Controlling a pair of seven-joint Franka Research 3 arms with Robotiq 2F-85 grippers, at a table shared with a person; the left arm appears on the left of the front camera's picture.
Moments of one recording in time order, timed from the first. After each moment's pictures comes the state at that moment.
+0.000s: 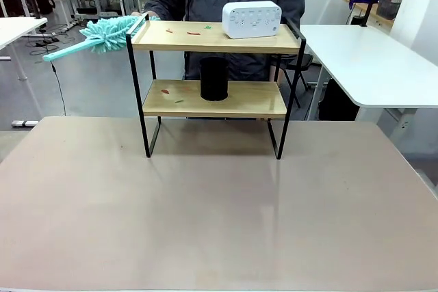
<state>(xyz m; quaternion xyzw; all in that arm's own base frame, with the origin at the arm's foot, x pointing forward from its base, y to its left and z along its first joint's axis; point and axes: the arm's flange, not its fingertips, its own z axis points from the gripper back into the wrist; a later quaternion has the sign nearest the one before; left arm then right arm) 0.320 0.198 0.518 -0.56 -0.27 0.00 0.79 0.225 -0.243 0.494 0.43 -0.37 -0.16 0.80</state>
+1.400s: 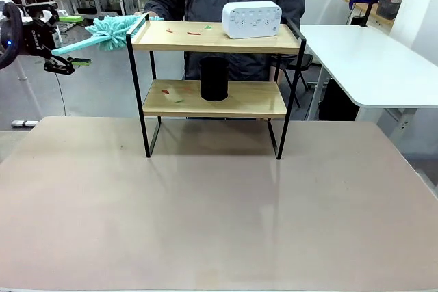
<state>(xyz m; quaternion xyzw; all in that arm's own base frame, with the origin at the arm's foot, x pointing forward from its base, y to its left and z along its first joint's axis) 0.564 0.048 0.484 -0.70 0.00 -0.01 0.72 0.225 -0.242 0.495 0.43 -0.37 -0.16 0.81</state>
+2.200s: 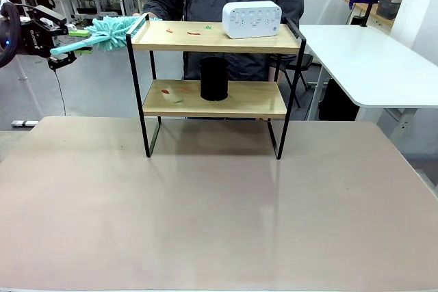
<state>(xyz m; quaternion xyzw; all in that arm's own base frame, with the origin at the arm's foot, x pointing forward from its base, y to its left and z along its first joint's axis) 0.564 0.053 0.486 -0.69 -0.03 0.00 0.73 0.225 -0.242 0.496 0.43 -0.37 -0.16 0.80</state>
